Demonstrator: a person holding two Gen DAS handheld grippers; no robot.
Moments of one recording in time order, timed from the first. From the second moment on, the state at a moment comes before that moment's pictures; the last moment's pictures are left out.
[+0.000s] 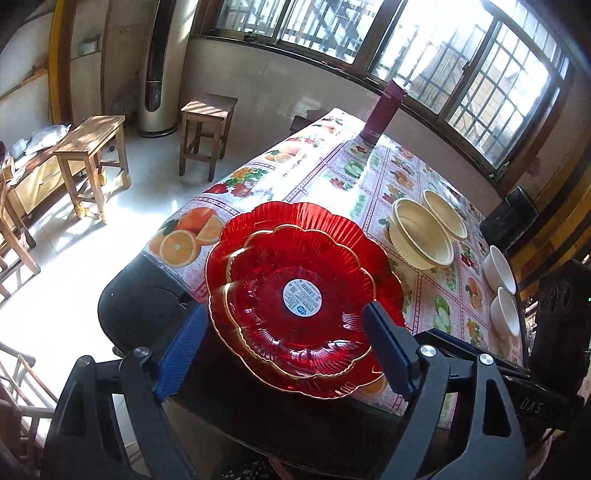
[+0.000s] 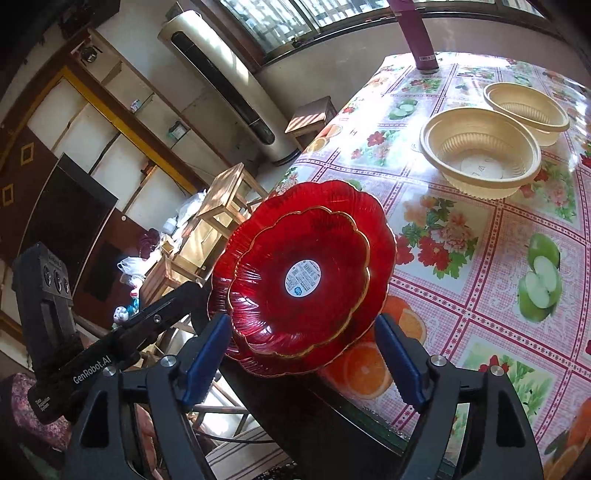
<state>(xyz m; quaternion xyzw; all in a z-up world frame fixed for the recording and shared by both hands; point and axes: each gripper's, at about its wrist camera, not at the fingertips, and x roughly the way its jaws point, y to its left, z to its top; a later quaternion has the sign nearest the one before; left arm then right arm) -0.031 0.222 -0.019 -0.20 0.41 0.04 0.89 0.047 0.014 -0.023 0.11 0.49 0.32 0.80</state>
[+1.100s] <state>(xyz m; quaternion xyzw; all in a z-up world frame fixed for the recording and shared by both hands) 0.097 -0.006 -0.017 0.00 0.43 -0.07 0.90 0.078 -0.250 -0.026 0.22 0.37 0.06 0.90</state>
